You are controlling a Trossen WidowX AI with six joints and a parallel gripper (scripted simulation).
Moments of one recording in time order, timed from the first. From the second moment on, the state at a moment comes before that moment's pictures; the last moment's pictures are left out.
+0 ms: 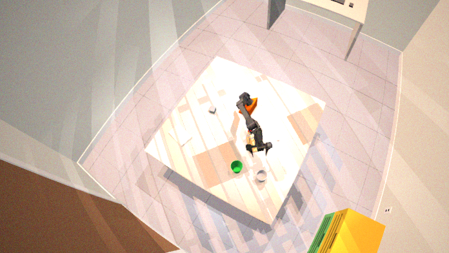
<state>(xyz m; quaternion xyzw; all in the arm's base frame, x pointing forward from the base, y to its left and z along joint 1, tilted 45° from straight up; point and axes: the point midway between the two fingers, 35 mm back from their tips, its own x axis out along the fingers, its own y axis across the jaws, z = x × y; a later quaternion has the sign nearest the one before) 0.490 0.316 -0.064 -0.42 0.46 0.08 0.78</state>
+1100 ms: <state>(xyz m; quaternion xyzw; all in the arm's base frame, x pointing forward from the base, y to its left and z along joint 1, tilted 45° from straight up) 0.491 0.319 -0.068 -0.47 0.44 0.10 0.76</state>
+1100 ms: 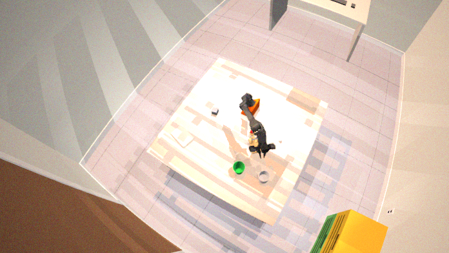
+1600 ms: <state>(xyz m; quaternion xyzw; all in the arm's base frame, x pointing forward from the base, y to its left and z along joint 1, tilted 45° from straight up) 0.487 0.318 -0.069 -0.48 0.44 0.10 0.75</state>
